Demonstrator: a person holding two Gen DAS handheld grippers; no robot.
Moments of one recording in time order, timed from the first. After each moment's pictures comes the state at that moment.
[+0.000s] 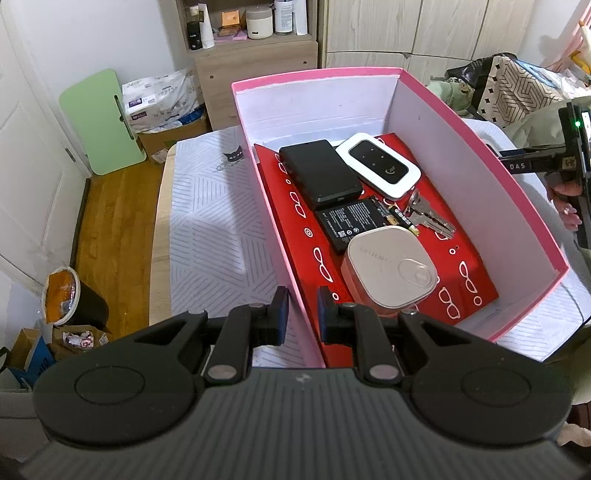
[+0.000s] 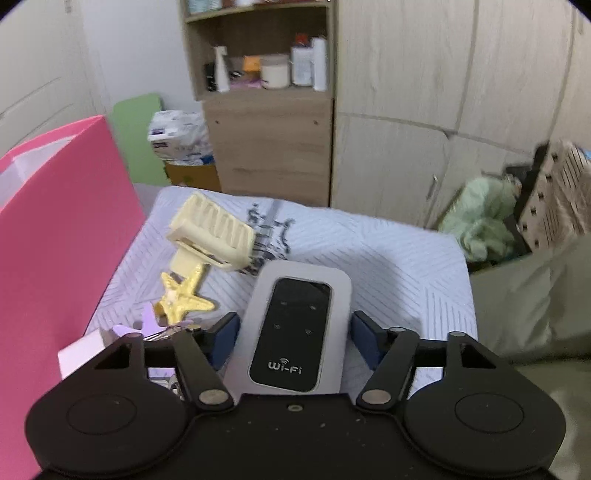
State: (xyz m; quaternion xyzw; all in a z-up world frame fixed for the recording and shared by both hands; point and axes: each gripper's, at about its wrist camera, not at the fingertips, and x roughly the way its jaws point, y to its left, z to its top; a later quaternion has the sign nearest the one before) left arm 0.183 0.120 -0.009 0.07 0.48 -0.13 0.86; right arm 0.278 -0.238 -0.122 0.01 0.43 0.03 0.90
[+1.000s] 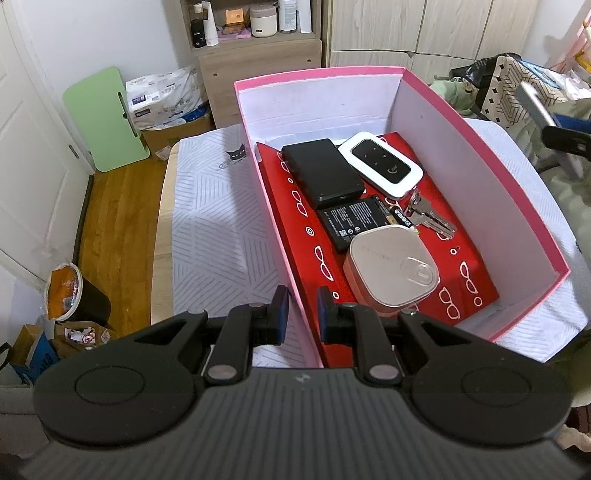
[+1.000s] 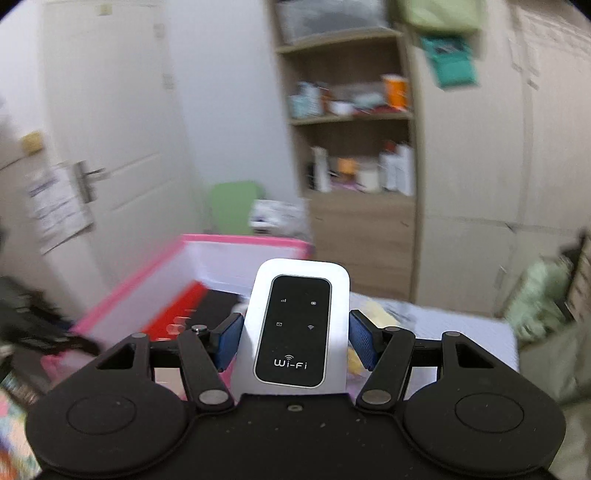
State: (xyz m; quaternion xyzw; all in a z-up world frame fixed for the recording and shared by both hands) left arm 0.184 0.120 -0.008 0.07 0.49 -0.12 0.86; right arm 0.175 -0.169 -0.006 0.02 0.27 0.18 0.95
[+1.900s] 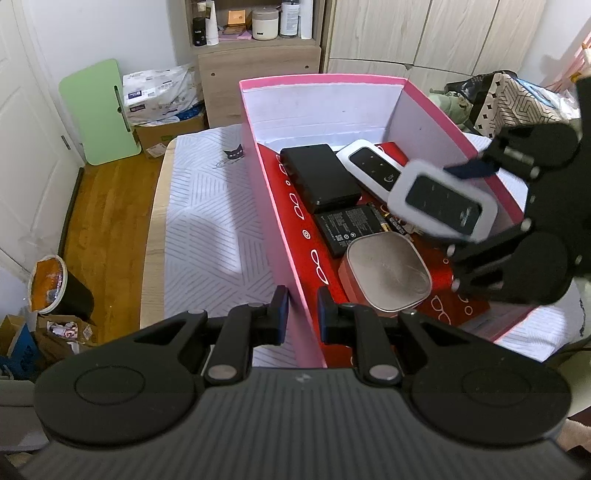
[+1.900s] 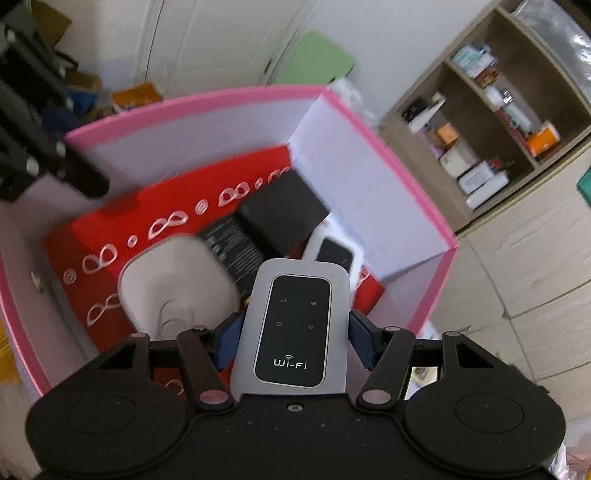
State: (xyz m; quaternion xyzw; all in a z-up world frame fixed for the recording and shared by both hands) left arm 0.184 0.130 -0.010 0.03 0.48 -0.13 0.87; right arm 0.220 0.009 -0.052 -0.36 0.42 0.19 0.81
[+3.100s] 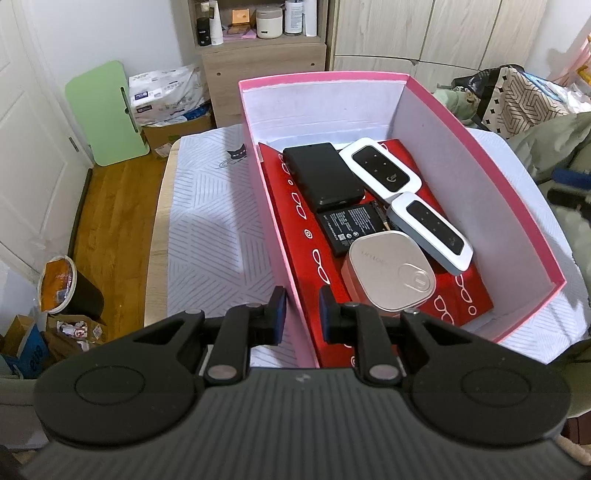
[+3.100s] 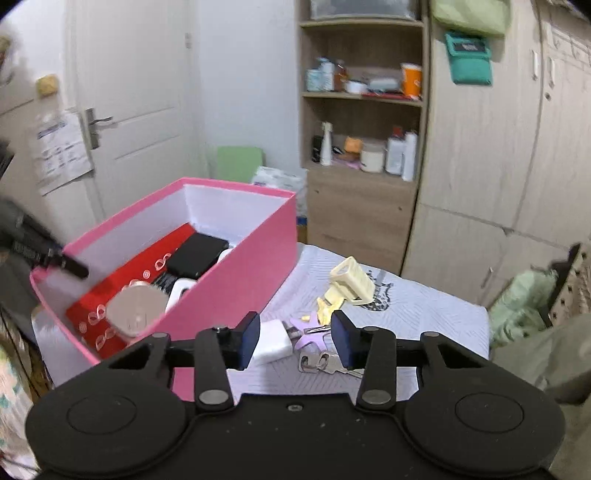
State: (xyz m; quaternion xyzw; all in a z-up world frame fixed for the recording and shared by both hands) left arm 0.183 0.121 -0.009 0.05 0.48 -0.12 0.87; right arm 0.159 -0.194 -0.031 -0.05 0.30 0.18 0.93
